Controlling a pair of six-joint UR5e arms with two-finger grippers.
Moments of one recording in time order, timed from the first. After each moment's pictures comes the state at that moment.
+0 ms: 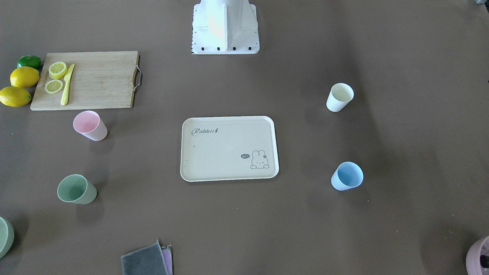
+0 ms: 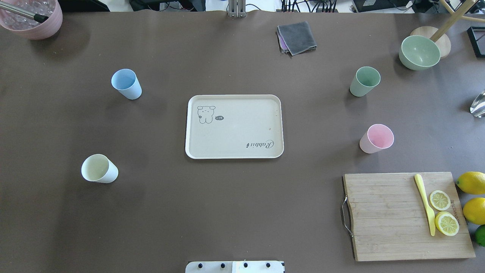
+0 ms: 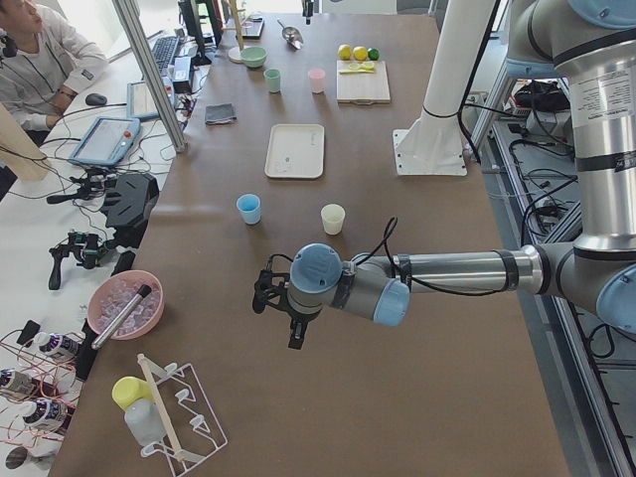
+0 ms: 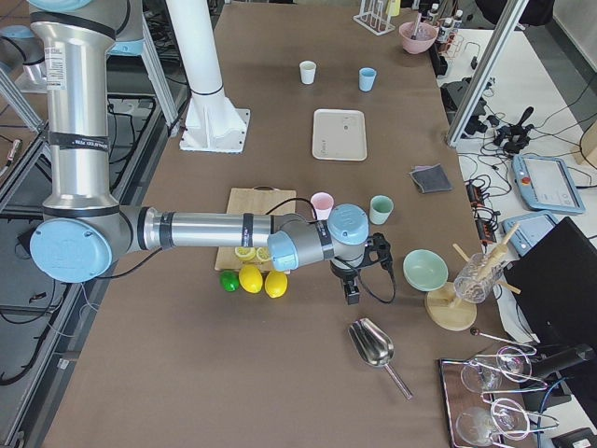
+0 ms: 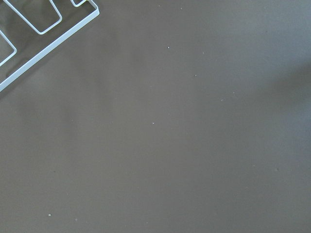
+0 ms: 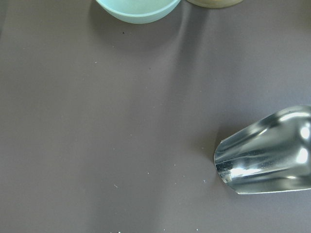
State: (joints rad) left arm -1.55 -1.35 -1.72 -1.98 -2.47 -0.17; right arm 1.43 -1.60 1.59 -1.25 2.39 0.05
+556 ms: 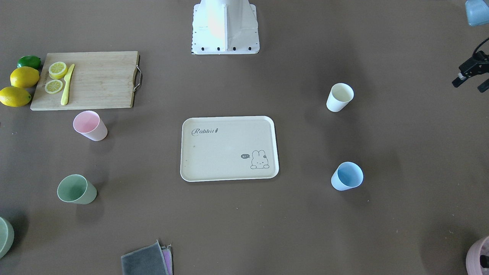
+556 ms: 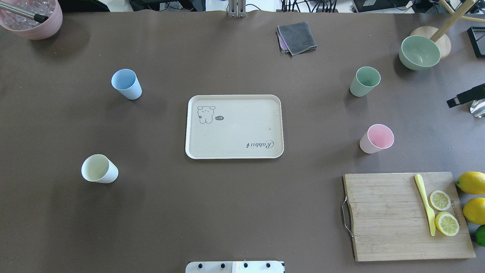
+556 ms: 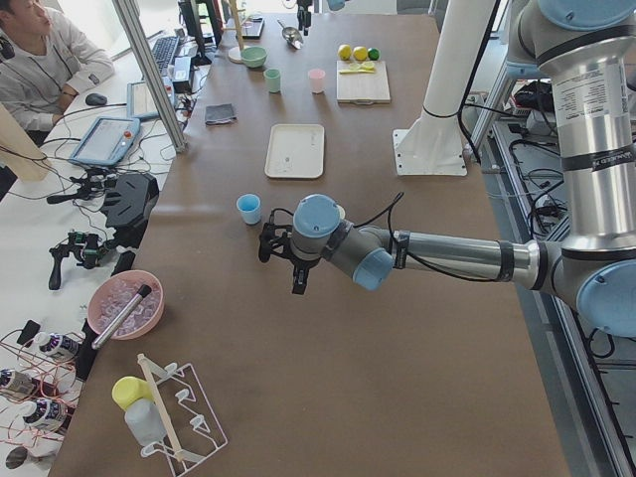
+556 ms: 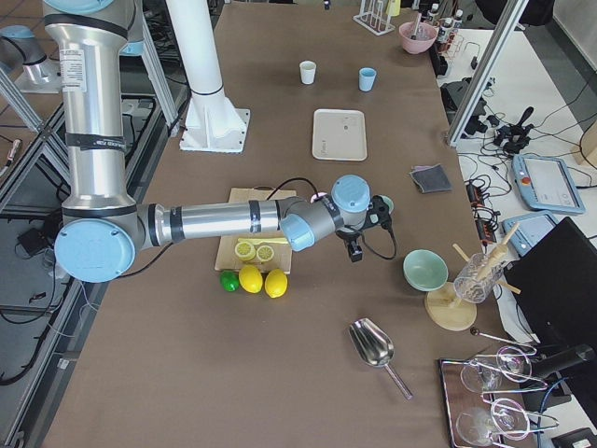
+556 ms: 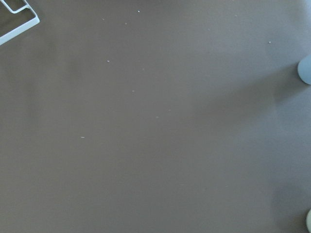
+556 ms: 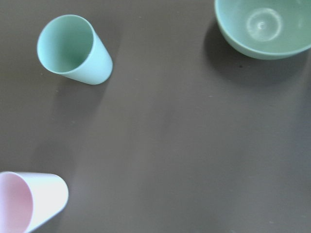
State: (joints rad) left arm -1.32 -1.36 -1.88 -2.10 -2.44 -0.58; right arm 1.24 -1.54 1.68 -1.12 2.46 0.34
